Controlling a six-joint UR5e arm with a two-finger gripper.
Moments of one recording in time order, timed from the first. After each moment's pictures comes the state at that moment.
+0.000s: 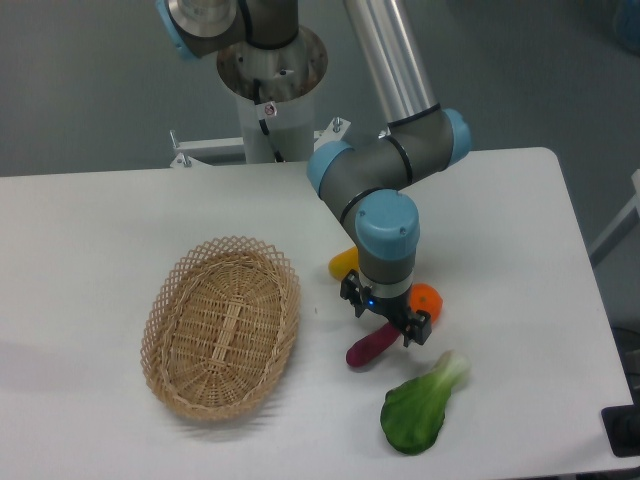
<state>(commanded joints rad) 2.48 -2.09 -1.76 -0.71 1.60 1.15</state>
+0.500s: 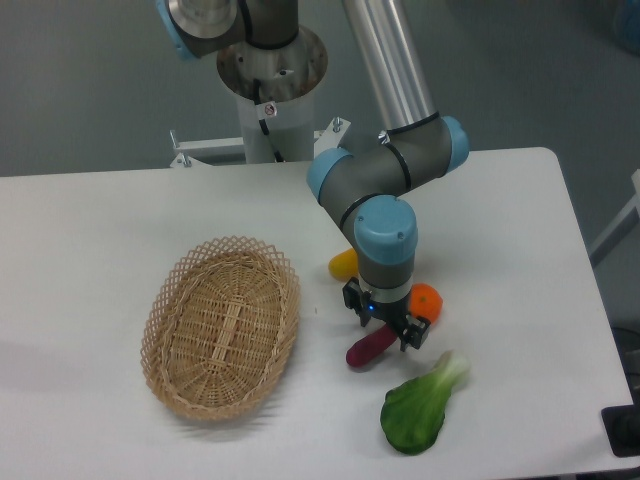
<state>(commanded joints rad) 2.48 -2.09 -1.75 -0.71 1.60 1.15</state>
